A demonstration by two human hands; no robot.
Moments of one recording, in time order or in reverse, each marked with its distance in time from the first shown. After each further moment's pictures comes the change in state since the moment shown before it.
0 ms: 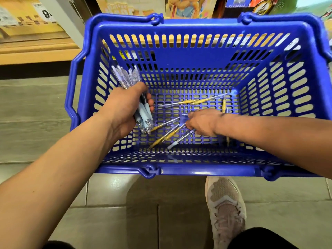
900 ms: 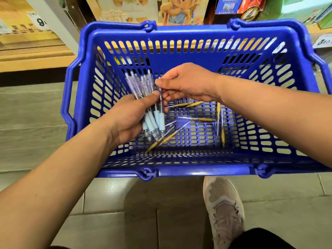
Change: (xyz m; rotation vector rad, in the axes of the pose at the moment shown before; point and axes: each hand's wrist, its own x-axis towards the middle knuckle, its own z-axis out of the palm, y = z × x) left_hand -0.007 -0.006 0.009 0.030 -0.263 -0.067; right_hand -0.013 0.002 -0.095 1.612 0.399 -0.097
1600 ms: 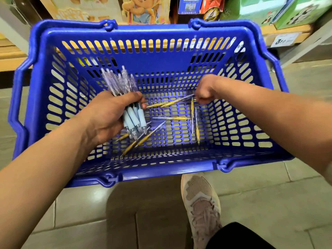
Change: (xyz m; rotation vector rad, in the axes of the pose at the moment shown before) left_hand 0.009 0.001 0.031 -0.039 0.031 0.034; right_hand -0.019 0.054 -0.112 -1.178 0.067 0.757
